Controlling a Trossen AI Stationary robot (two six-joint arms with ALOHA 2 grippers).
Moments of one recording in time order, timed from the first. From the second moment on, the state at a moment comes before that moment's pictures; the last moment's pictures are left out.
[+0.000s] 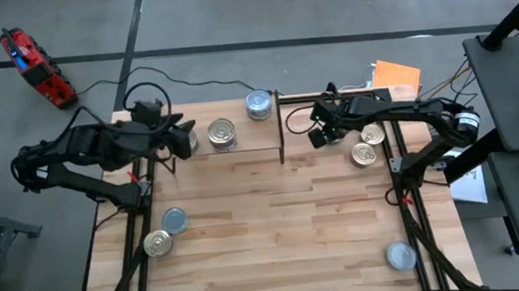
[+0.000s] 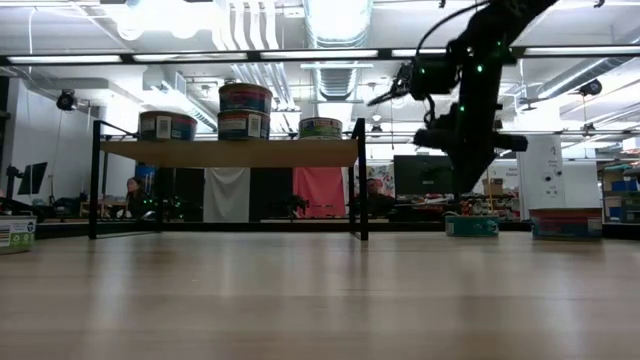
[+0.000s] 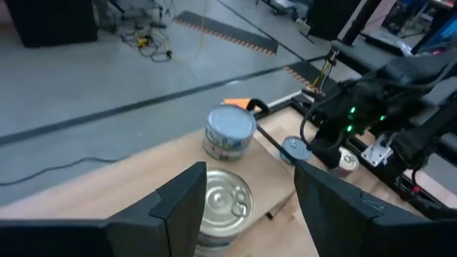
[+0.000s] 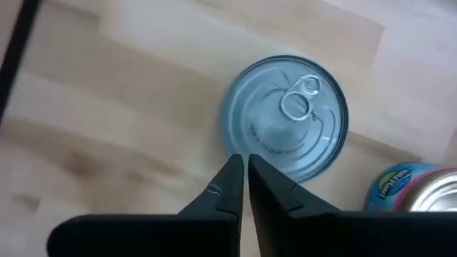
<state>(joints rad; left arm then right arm) -0.09 1.04 1.44 -0.96 -0.77 -0.71 -0.49 1.49 0.99 -0.82 0.21 0.69</state>
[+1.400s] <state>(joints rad) -0.09 1.12 1.46 -0.94 -0.91 -0.70 -0.13 1.50 0.80 -0.57 0.07 1.09</state>
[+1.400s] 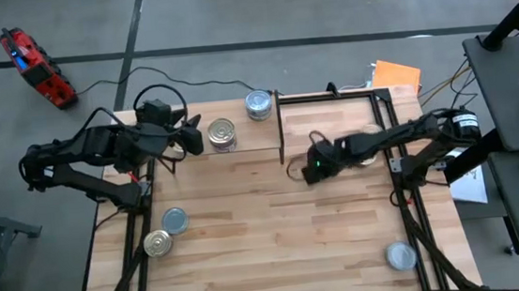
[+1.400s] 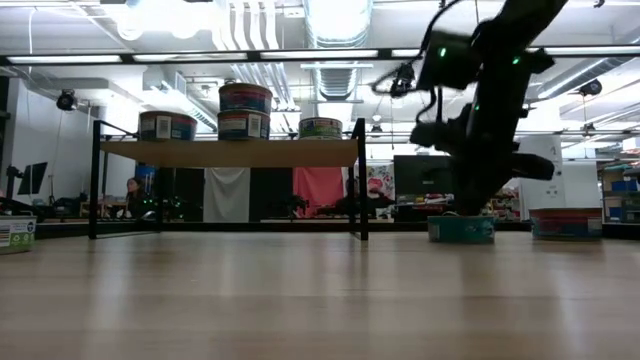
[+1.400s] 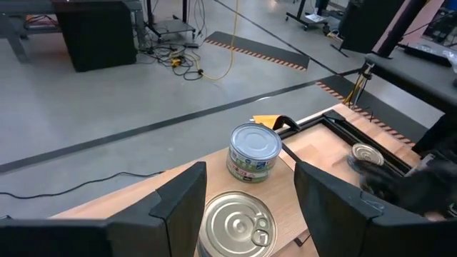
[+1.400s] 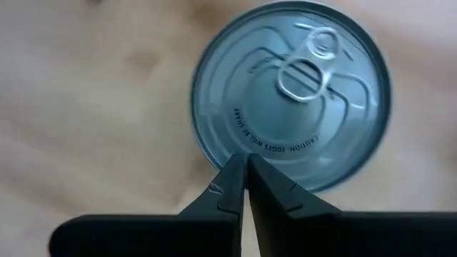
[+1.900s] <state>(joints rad) -0.15 1.22 1.46 -0.90 -0.70 -0.63 0.15 1.65 0.87 -0.05 0.00 1.13</state>
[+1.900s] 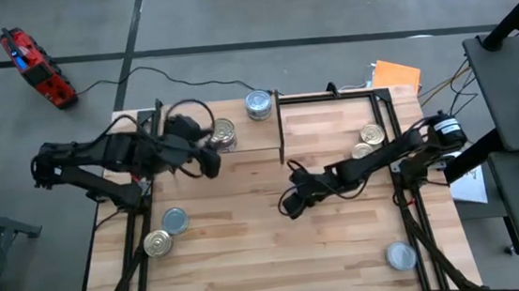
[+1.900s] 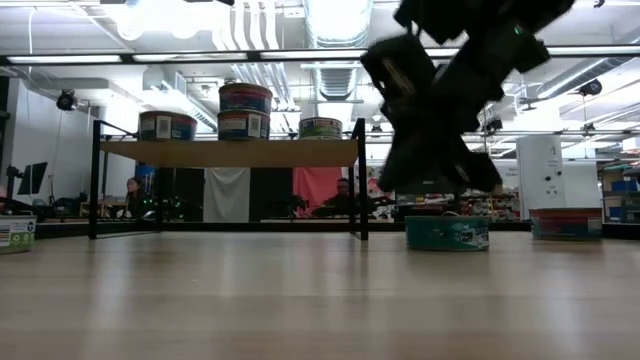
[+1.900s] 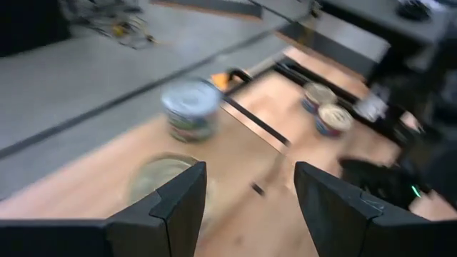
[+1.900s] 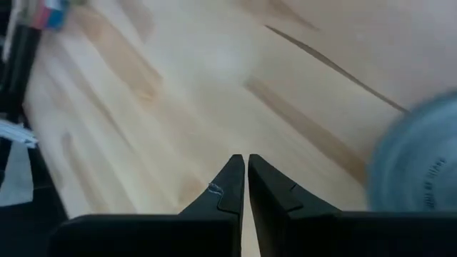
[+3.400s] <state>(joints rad) -0.48 1.46 1.44 -0.84 -0.58 -0.79 0.17 1.56 0.87 -0.42 0.23 1.17</state>
